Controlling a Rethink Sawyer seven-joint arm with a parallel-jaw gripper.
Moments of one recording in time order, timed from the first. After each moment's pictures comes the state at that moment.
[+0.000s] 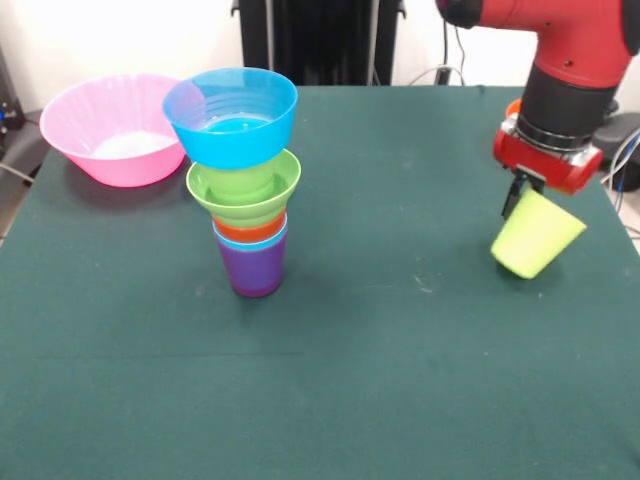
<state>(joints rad) 0.20 -0.36 -0.16 1.48 0.15 0.42 2.57</state>
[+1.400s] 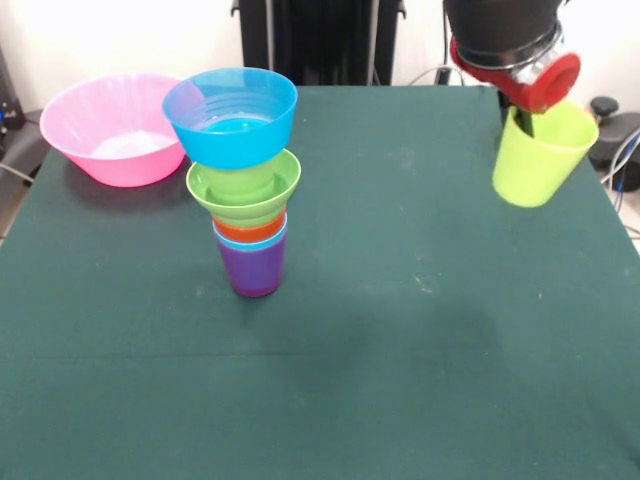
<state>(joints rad) -0.25 -0.59 0.22 1.48 0.20 0.94 2.57</state>
